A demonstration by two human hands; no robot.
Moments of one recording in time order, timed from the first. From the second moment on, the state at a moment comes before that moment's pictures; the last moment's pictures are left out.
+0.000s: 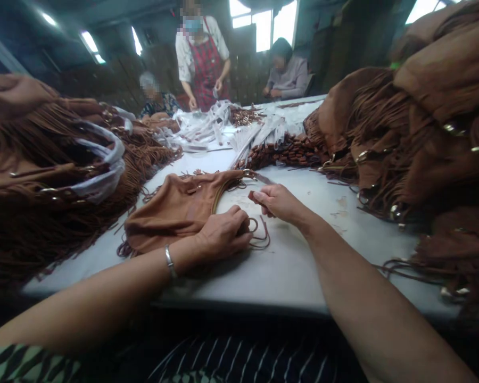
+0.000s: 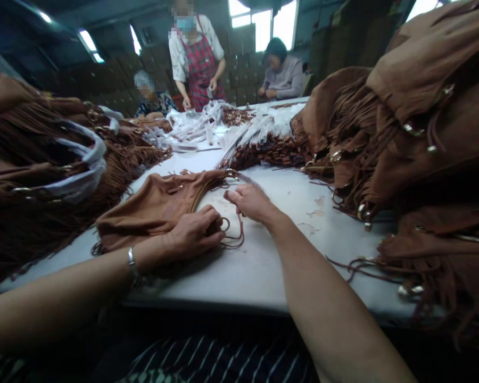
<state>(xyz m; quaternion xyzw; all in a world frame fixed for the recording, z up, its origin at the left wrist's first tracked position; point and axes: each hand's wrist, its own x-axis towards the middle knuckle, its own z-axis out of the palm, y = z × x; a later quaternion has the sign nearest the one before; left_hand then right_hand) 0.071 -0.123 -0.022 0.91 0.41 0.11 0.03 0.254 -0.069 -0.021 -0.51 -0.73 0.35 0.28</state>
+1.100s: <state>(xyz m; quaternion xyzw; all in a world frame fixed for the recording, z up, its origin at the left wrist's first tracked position) 0.039 -0.063 -0.032 0.79 0.32 0.24 0.46 0.233 -0.072 -0.021 -0.40 -0.57 0.66 0.29</state>
